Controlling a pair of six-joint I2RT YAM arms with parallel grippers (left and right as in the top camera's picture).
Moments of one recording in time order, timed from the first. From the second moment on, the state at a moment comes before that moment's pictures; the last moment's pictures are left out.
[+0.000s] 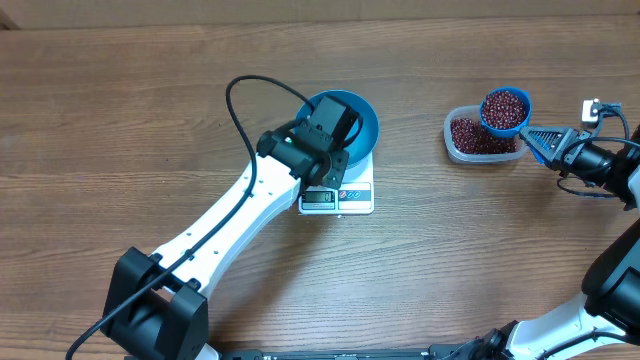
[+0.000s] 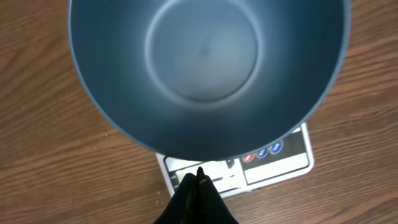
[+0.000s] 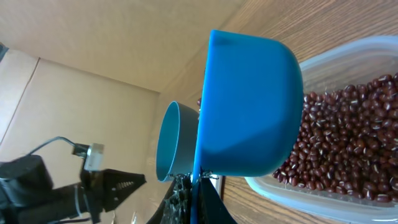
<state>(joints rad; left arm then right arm) -0.61 1.72 1.40 -0.82 -0.15 -0.28 -0.63 1.86 1.24 -0.75 -1.32 -0.21</state>
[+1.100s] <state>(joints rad) -0.61 1.56 1.28 -0.95 -0.01 -0.26 -0.63 1.86 1.24 -0.79 -1.29 -0.21</state>
